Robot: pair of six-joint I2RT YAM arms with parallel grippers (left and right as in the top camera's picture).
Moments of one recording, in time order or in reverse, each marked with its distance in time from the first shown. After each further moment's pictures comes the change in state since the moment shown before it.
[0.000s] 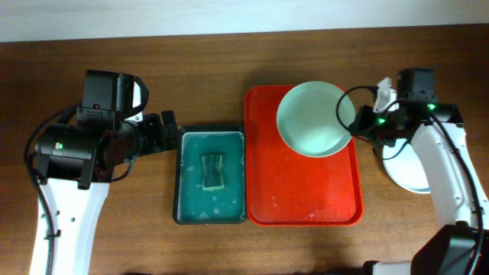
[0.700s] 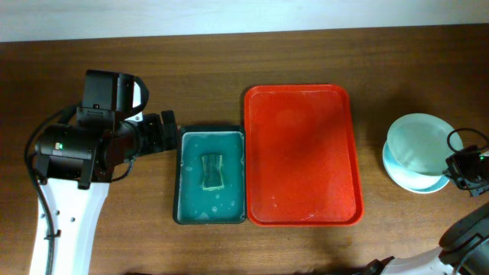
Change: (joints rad) left arm 0.000 0.000 0.000 0.000 0.000 0.000; right arm -0.715 0.214 0.000 -0.016 0.108 0.082
